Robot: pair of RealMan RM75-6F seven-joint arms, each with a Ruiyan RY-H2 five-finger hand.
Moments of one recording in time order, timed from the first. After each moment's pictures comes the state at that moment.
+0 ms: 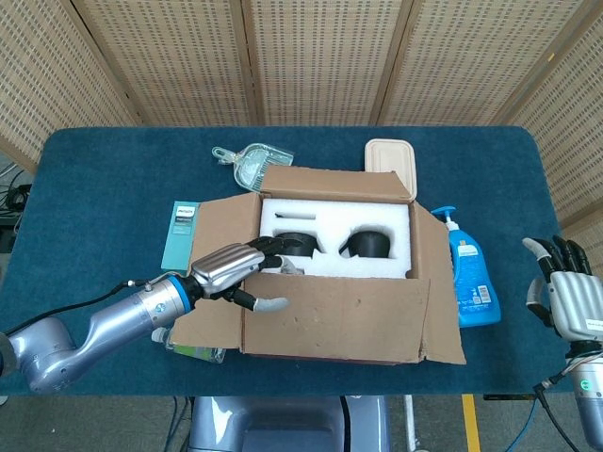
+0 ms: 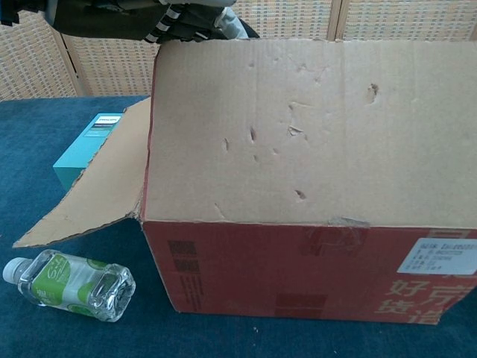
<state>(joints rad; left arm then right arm) -0.94 -0.97 -0.36 -1.97 1.34 0.46 -0.49 0.20 -1.01 0.17 -1.72 -1.32 1.34 -0.02</state>
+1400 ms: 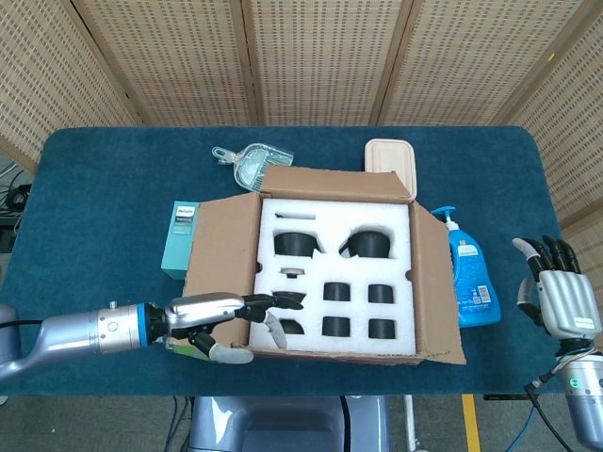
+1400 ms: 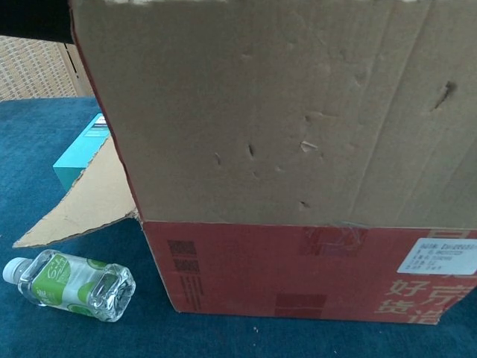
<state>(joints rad) -1.10 -0.79 0.05 -1.85 2.15 0.96 -1.58 0.21 -1.01 0.17 -1.76 -1.29 1.34 -0.08</state>
